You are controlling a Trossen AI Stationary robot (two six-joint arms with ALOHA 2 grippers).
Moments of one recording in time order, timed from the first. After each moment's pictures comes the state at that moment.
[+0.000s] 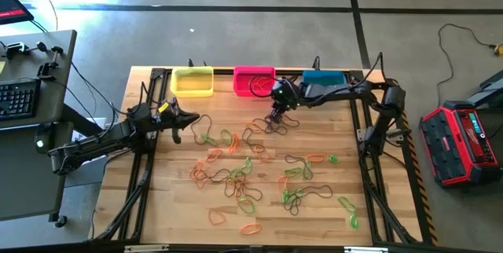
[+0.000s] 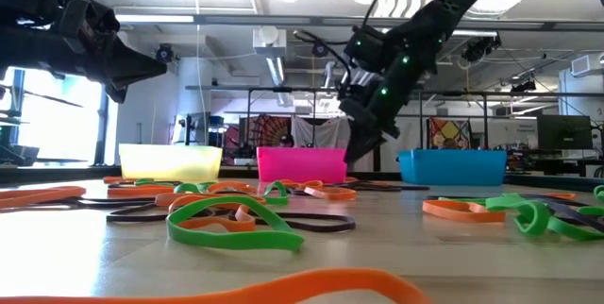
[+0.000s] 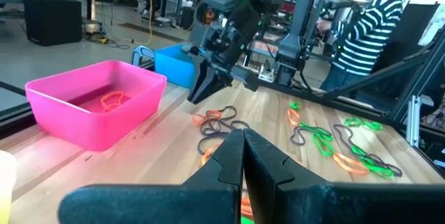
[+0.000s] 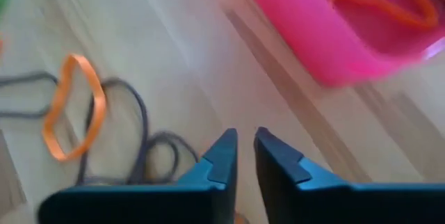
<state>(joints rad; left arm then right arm) 0.44 0.12 0.01 0.05 0.20 -0.21 -0.41 1.78 1.03 -0.23 0.02 0.13</state>
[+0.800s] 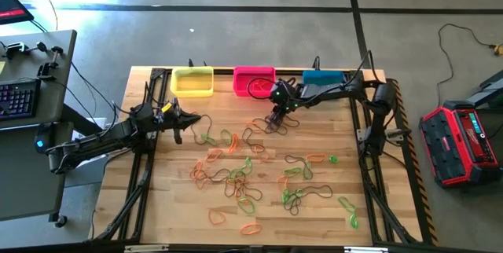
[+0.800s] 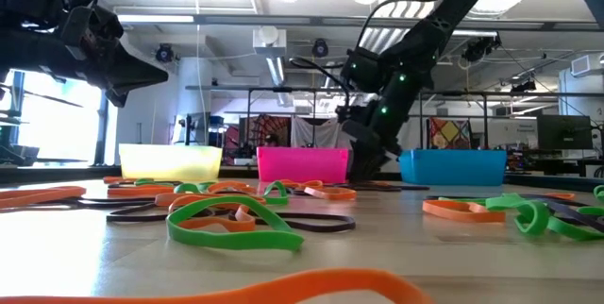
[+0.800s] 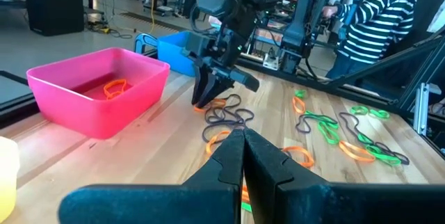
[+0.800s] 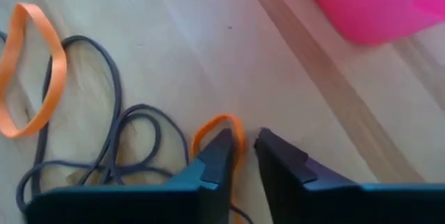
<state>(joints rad) 0.44 0.17 0.01 0.05 0.20 -0.19 -0.44 1.88 1.03 -0.21 -0.03 0.10</state>
